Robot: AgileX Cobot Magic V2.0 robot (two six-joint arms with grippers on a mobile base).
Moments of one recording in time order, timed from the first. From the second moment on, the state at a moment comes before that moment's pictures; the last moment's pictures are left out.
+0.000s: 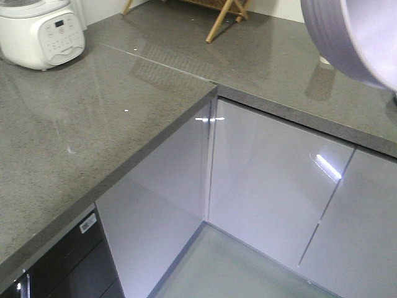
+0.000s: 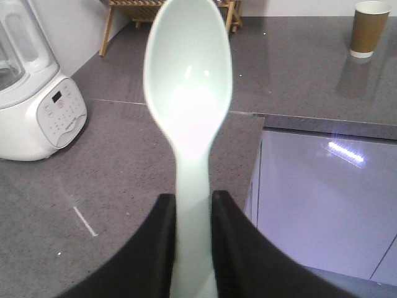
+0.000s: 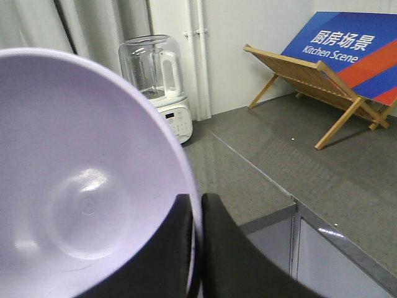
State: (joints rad) left arm -0.41 1.13 -1.52 0.24 0.89 -0.19; right arm -0.27 0.87 -1.30 1.00 1.00 -0.73
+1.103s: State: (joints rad) left arm -0.41 1.13 -1.52 0.24 0.89 -0.19; right arm -0.27 0.87 -1.30 1.00 1.00 -0.73
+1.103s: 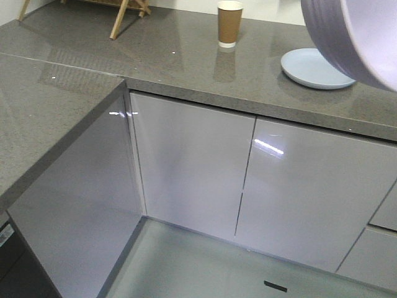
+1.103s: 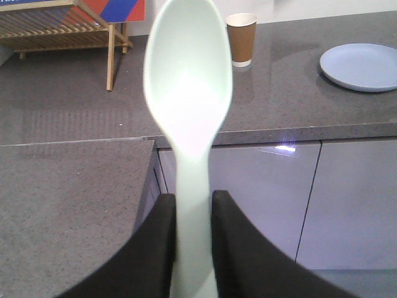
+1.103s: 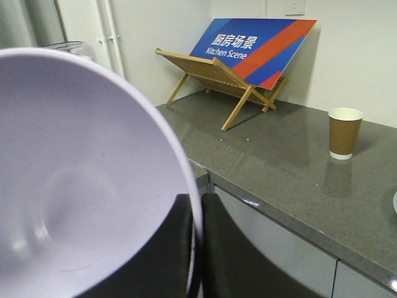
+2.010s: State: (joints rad) left arm -0.41 1.13 -1.52 0.24 0.89 -0.19; right arm -0.27 0.87 -1.30 1.00 1.01 -0.73
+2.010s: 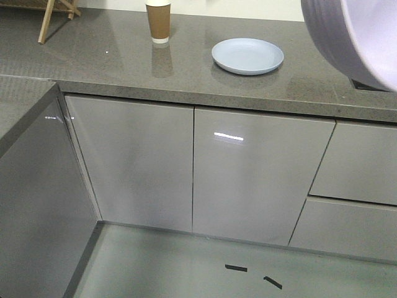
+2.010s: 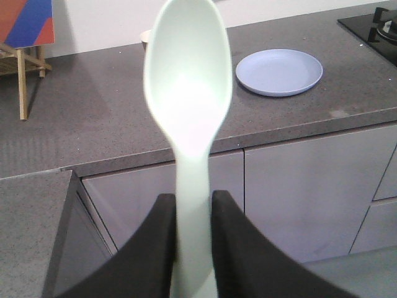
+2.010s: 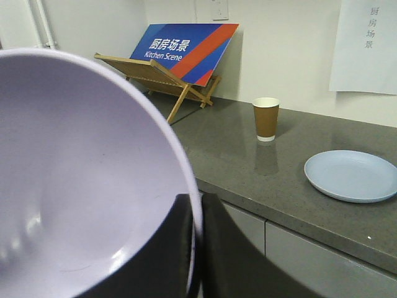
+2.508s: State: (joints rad) left arm -0.41 1.13 -1.52 0.24 0.89 -0.19; right arm -0.27 0.87 -1.30 1.00 1.01 -0.73
